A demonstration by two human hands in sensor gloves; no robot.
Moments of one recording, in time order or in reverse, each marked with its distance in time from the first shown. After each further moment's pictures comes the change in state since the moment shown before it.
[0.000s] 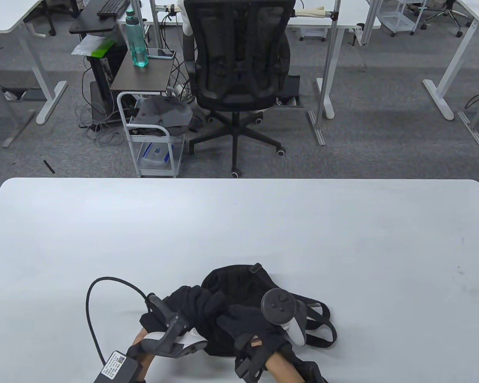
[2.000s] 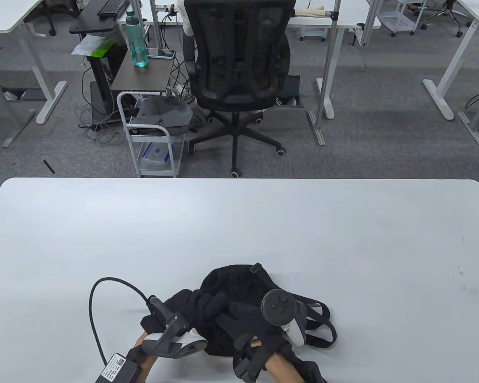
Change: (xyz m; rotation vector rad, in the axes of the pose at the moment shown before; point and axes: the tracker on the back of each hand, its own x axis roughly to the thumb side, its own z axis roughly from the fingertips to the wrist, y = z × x) left_hand 0.003 0.004 -0.002 0.005 0.041 0.090; right_hand 0.001 0.000 0.000 -0.011 -0.036 0.034
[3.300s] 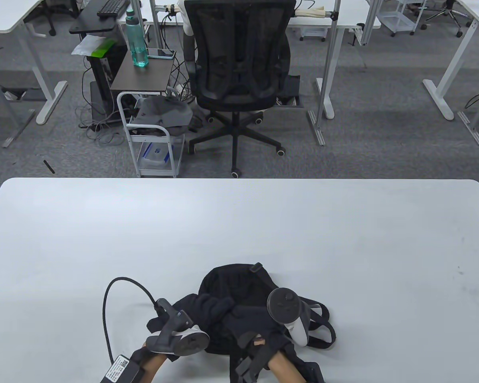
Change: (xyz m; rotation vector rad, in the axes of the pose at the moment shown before) left_hand -0.006 -0.020 0.002 -0.075 0.082 0.256; right_hand -0.002 -0.003 -0.001 0.022 0.017 -0.095
